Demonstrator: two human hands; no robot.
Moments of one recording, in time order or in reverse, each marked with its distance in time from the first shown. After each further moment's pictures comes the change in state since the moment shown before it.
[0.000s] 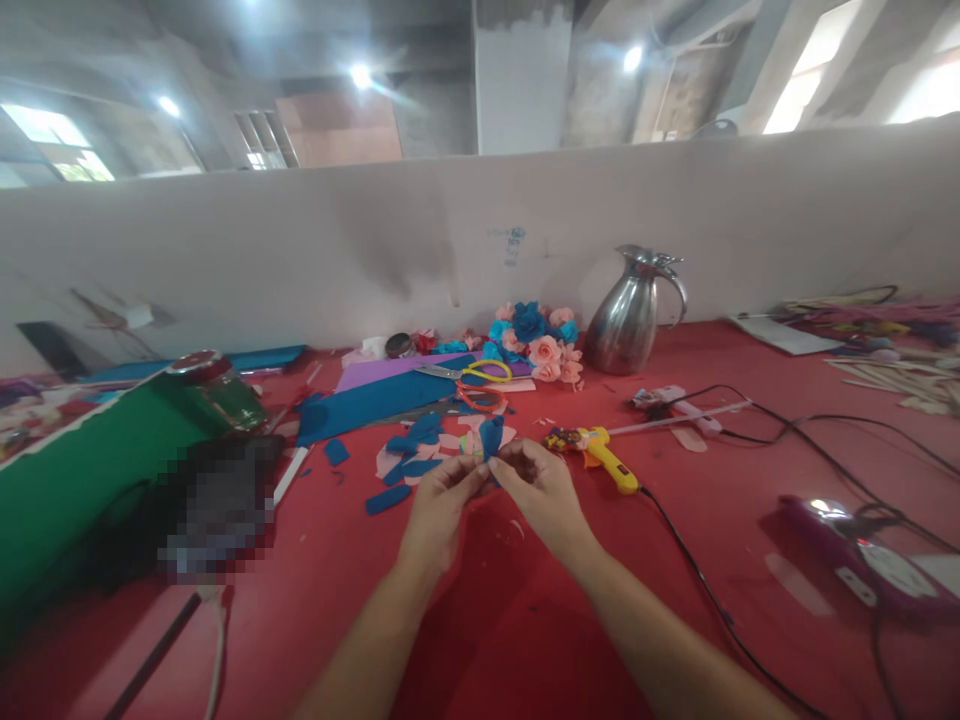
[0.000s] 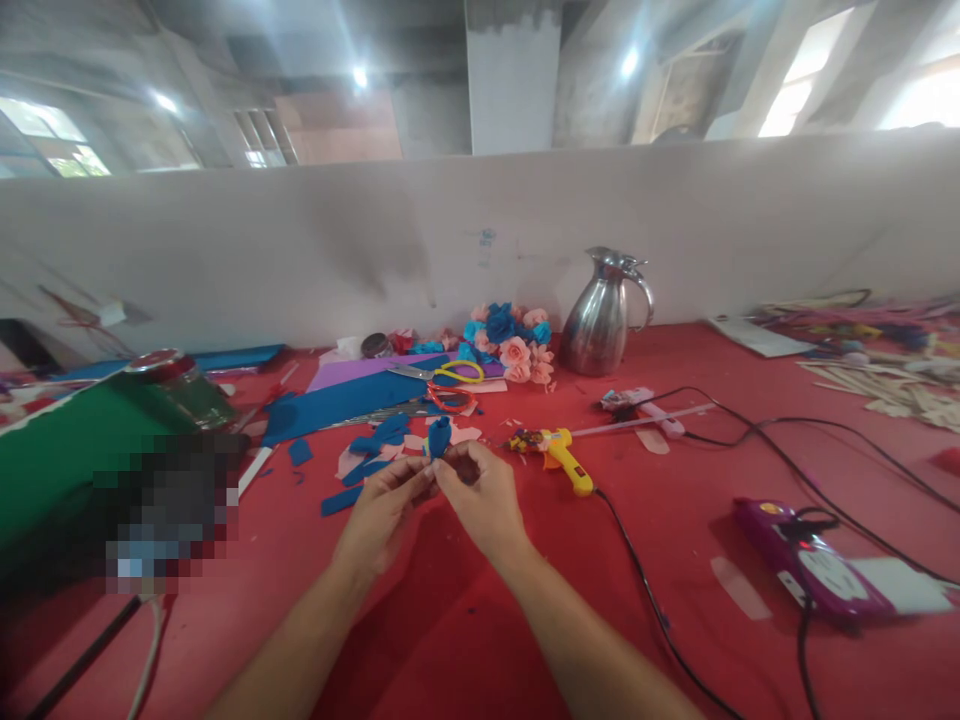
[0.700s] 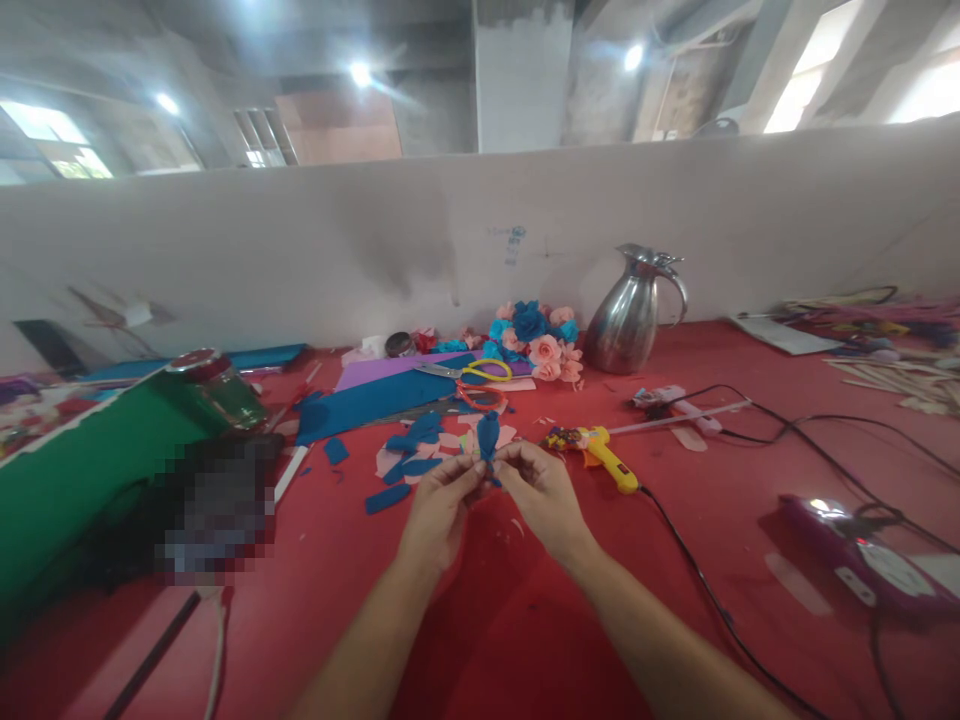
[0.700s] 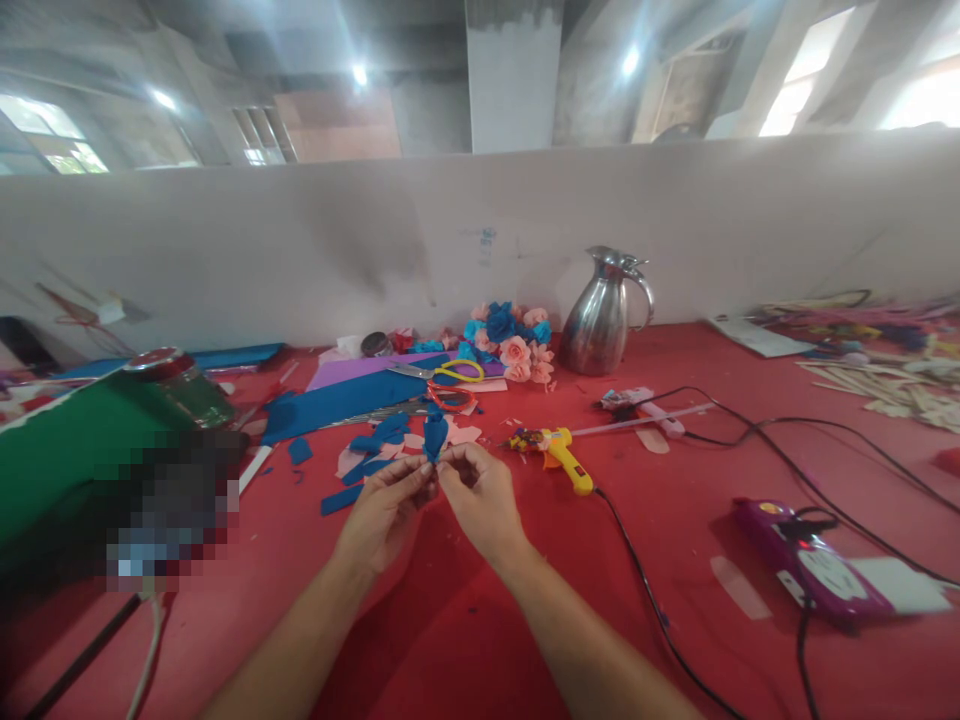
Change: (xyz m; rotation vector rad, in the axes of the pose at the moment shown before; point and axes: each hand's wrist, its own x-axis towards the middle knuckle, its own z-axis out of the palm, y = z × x) left_hand 0.002 0.000 0.001 -0.163 0.024 -0.062; right_hand -0.003 -0.001 0.003 0.108 -0.015 0.021
